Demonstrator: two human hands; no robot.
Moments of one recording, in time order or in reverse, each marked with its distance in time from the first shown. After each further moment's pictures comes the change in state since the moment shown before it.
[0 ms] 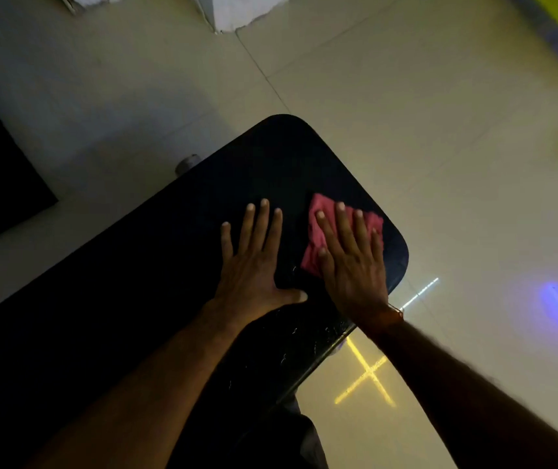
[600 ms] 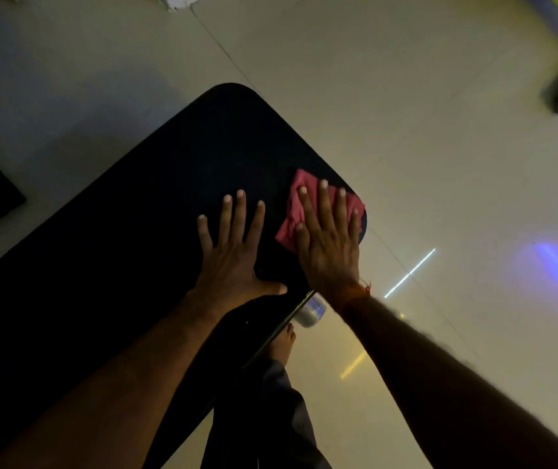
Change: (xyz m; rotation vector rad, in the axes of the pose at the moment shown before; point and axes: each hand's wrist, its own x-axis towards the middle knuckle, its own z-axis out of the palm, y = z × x) left_hand -0.015 0.043 0.020 0.095 -0.074 0.021; right_hand -0.026 0.022 0.010 0.049 0.068 0.153
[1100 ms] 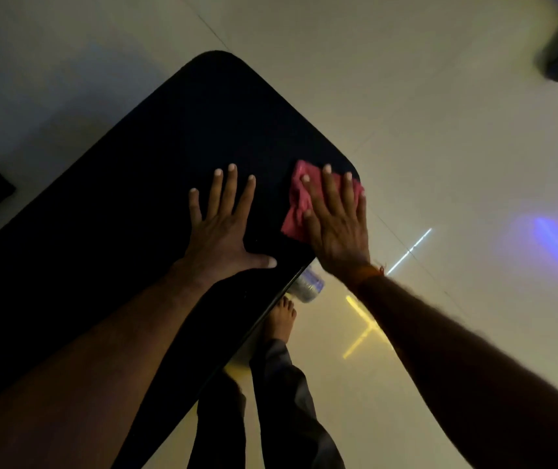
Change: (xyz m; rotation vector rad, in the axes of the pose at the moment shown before) left_hand -0.010 -0.009 0.000 0.032 0.034 0.050; right_hand -0.033 0.028 0.004 -0.038 0.057 -0.108
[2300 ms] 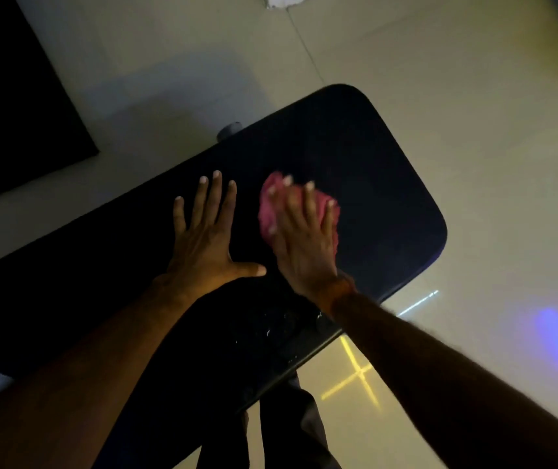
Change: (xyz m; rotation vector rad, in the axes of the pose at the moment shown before) left_hand -0.074 -0.143 -0.005 -0.123 0.145 -0.261; right_hand 0.044 -0.189 0.013 0.122 -0.203 -0.258
